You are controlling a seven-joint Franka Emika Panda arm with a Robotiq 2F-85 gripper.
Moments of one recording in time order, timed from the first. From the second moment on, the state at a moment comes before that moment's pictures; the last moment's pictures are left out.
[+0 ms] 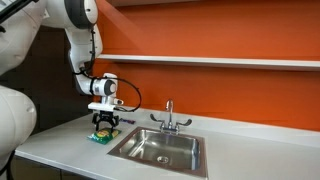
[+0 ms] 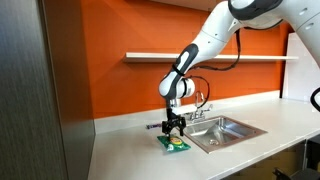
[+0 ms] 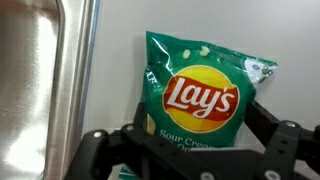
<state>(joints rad) 0.16 0.48 0.09 -2.02 0.00 2.36 -0.04</state>
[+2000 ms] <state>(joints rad) 0.16 0.53 0.06 -1.95 0.00 2.36 -0.02</state>
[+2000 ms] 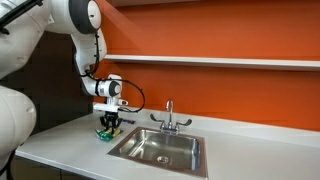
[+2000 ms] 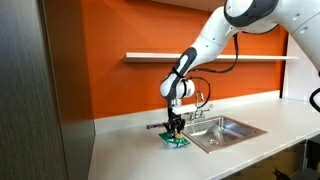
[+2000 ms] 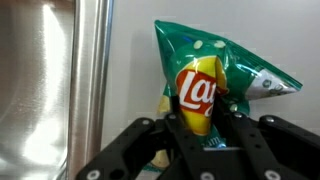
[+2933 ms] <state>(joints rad) 0.16 0.50 0.05 -1.90 0.00 2.35 -0.02</state>
